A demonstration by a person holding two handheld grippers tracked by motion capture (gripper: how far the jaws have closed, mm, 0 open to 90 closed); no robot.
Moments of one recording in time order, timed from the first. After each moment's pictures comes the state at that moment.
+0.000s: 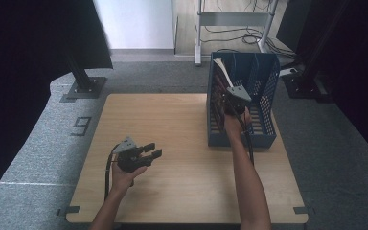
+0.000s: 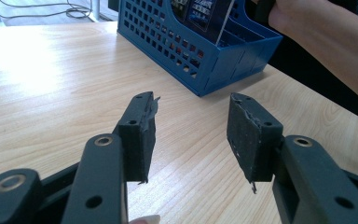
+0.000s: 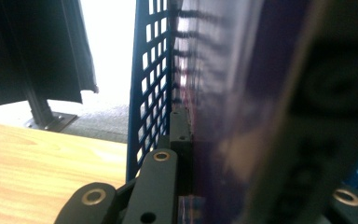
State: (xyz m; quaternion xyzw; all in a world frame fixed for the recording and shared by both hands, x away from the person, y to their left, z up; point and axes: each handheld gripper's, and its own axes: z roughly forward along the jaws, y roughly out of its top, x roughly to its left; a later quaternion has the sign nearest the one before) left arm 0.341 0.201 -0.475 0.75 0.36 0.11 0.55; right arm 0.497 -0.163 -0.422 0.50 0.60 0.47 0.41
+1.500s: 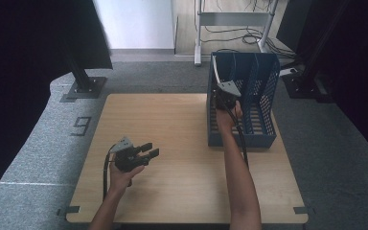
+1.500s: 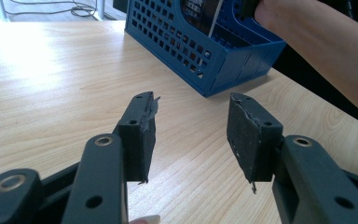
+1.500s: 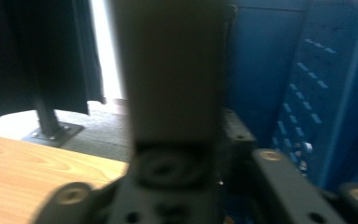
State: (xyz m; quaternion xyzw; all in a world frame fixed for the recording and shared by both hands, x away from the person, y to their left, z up) left arm 0.341 0.210 -0.476 0.74 0.38 0.10 0.55; right arm 0.519 -0.136 -0.422 0.47 0.60 0.50 0.42
